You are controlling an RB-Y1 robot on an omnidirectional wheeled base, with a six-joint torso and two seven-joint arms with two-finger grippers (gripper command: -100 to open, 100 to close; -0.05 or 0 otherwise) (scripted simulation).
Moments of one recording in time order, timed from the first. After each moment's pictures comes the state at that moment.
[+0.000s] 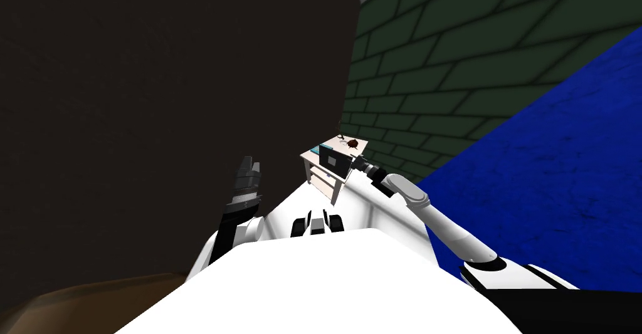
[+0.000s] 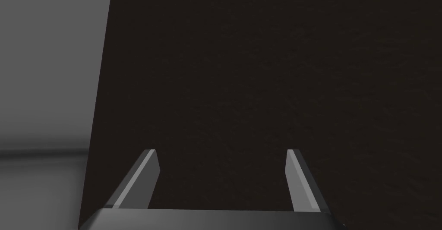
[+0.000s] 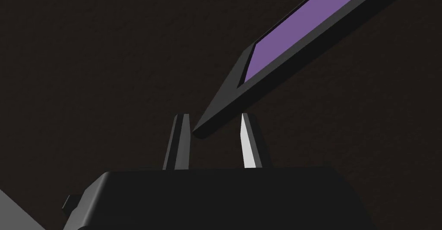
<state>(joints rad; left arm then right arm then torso) 0.52 0.00 0.06 -2.28 -0.11 -0.39 -0.09 0.12 -0.85 0.04 -1.91 1.14 -0.25 0.40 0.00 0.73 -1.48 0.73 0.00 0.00</state>
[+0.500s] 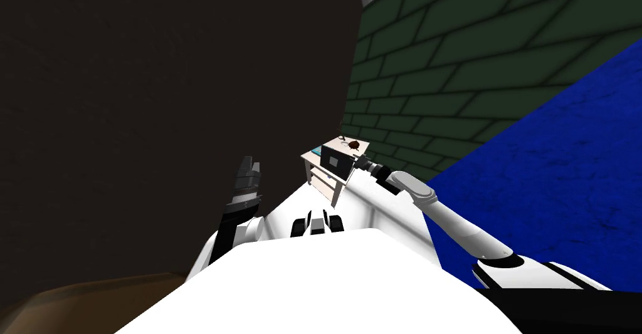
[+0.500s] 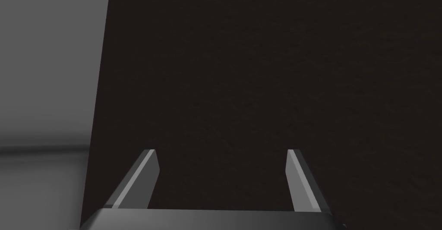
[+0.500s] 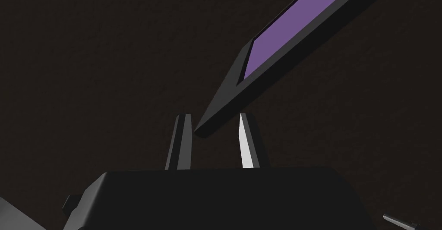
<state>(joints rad) 0.53 0.00 0.06 -2.28 -0.11 -0.39 -0.09 0.12 -0.95 0.03 -1.86 1.04 -0.28 0.28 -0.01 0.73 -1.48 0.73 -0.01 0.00</state>
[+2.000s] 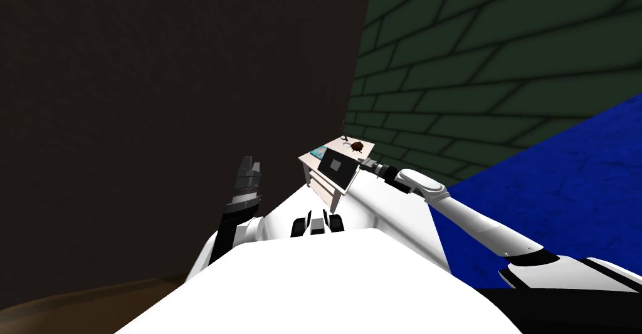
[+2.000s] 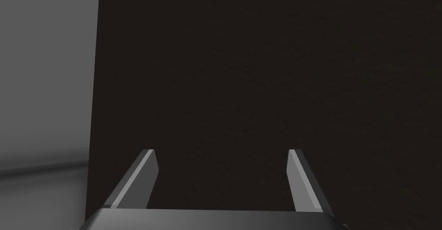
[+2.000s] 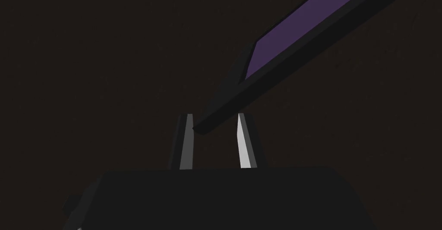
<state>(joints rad) 0.53 0.00 0.06 -2.28 -0.11 -0.39 -0.09 0.12 -1.10 0.06 -1.71 0.81 -0.36 -0.04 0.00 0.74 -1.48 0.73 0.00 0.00</state>
